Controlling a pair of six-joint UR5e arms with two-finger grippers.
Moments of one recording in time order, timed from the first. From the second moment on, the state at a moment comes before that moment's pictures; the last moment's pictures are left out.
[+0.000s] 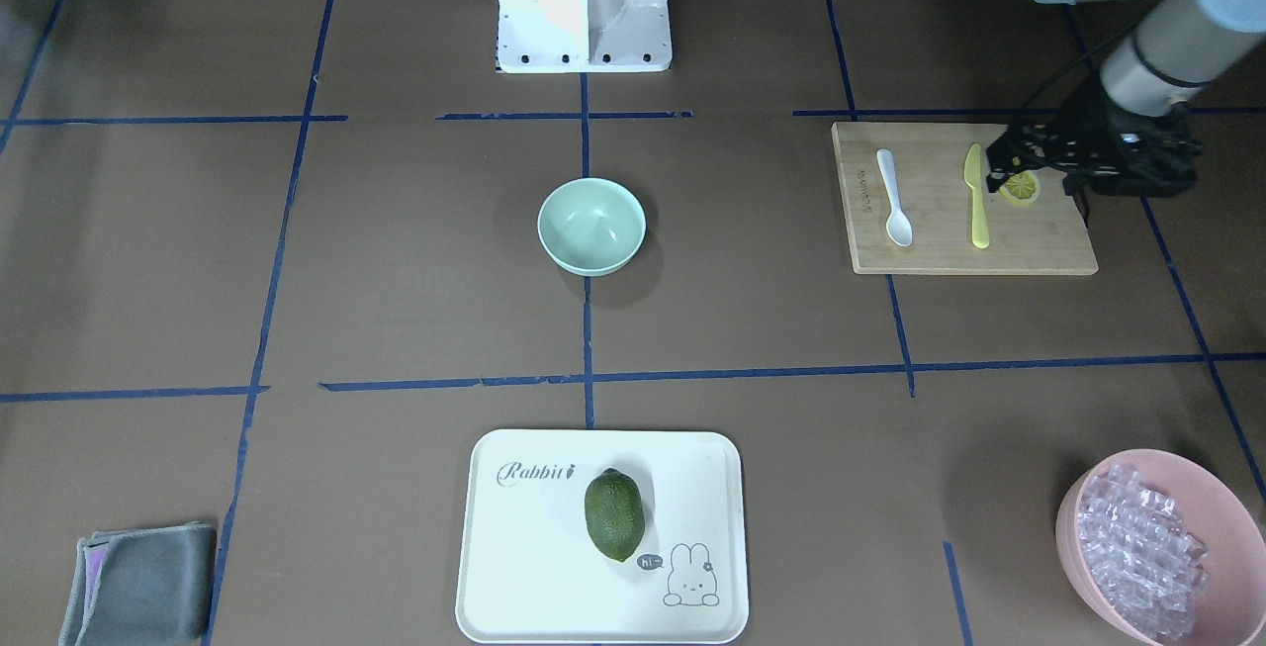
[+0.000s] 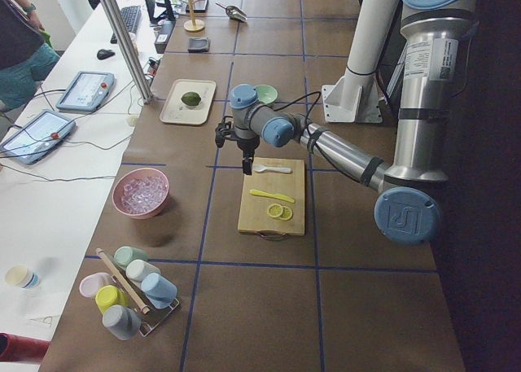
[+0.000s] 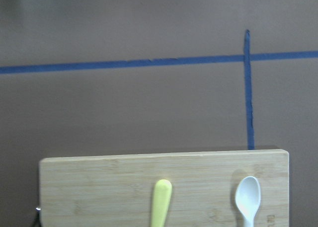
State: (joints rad) left arm -0.92 -1.60 -1.99 -1.67 -2.17 -0.80; right arm 1.56 -1.74 1.84 -1.58 2.32 -0.08
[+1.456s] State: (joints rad) left arm -0.65 -1.63 -1.87 -1.83 -2.01 -0.97; right arm 1.56 -1.74 1.85 -1.58 2.32 -0.07
